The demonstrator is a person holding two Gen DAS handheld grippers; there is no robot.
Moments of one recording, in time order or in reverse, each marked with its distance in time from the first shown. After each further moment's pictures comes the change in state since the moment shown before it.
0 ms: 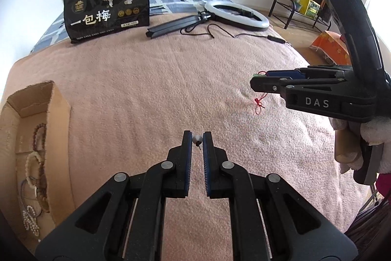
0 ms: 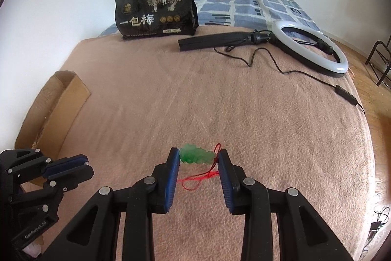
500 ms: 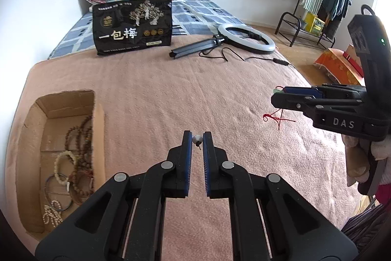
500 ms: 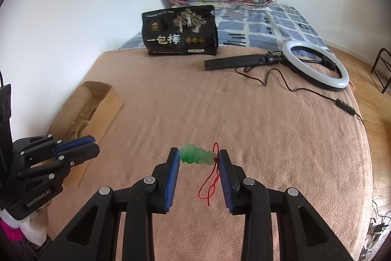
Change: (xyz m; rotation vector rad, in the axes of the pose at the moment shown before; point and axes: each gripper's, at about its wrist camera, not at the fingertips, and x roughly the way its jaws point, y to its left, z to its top) left arm -0.061 0.031 0.001 -0.048 -0.088 0.031; right arm -0.053 0.040 0.000 -0.029 -0.073 0.067
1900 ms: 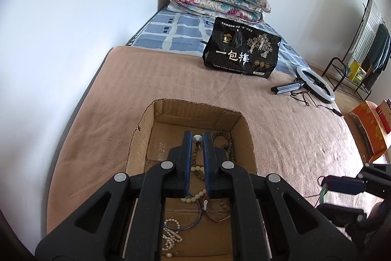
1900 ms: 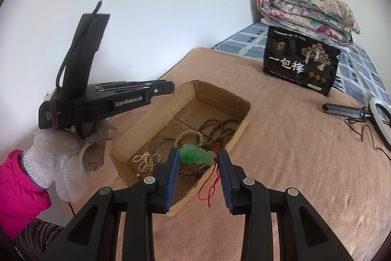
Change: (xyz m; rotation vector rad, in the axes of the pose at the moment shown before) left arm -0.051 0.206 -0.003 -0.271 -0.086 0.186; right arm 0.024 0.216 0.013 -0.263 -0.022 0.247
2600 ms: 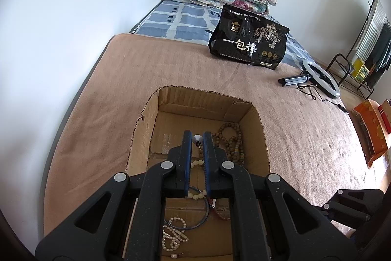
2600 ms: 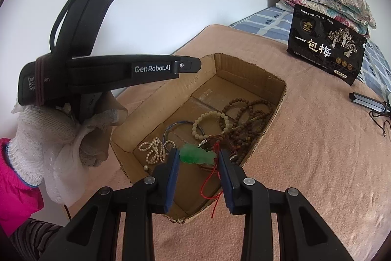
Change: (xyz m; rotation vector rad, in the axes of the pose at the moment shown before) left arm 0.017 0.008 -0.005 -0.012 0.049 0.014; right arm 0.054 0.030 -0.014 -0.024 0.089 0.022
